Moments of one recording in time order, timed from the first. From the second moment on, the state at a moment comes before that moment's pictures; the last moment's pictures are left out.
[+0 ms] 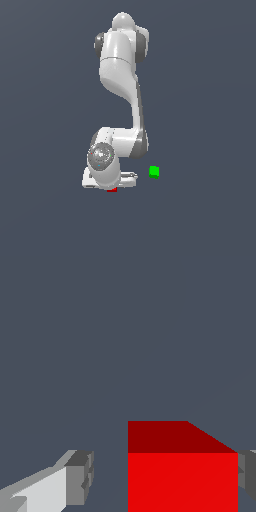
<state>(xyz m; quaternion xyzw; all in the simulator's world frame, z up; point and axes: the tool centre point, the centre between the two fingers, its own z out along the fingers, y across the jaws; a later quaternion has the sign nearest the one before) 0.150 -0.068 0.019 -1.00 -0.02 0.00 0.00</state>
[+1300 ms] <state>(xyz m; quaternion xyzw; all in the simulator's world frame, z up) 0.150 -0.068 0.066 -1.00 -0.02 0.00 0.00</state>
